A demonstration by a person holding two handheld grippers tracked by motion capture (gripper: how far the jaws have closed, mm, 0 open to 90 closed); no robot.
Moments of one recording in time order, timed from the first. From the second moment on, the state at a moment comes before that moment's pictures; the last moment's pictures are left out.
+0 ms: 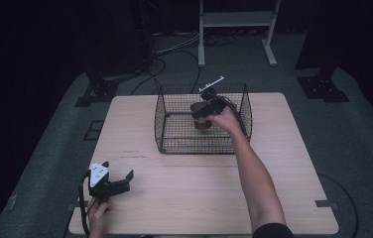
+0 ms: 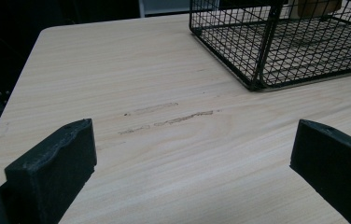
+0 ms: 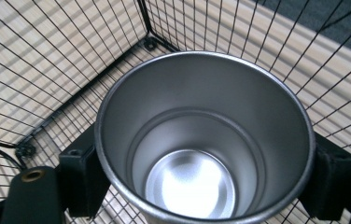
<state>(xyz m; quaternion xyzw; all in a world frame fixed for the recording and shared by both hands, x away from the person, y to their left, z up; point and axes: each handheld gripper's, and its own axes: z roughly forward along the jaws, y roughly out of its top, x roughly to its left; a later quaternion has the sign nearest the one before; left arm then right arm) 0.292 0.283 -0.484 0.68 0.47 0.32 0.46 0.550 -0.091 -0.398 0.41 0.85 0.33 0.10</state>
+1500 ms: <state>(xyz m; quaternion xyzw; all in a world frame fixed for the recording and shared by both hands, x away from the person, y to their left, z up) 0.292 0.284 -0.484 0.68 0.47 0.32 0.46 0.544 -0.087 -0.412 0.39 0.88 0.28 0.08</state>
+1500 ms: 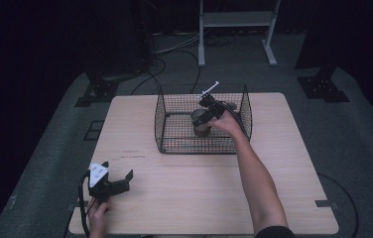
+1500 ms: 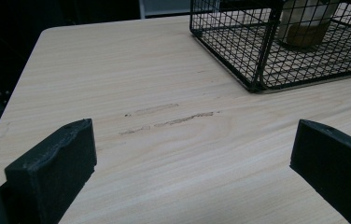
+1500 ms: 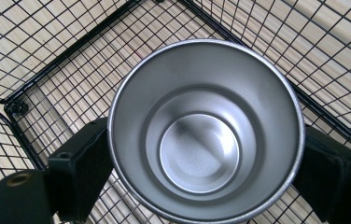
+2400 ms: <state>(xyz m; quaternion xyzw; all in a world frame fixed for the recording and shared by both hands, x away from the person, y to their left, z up) 0.293 0.284 -0.484 0.68 0.47 0.32 0.46 0.534 -0.103 -0.382 0.40 0.84 0.34 0.10</state>
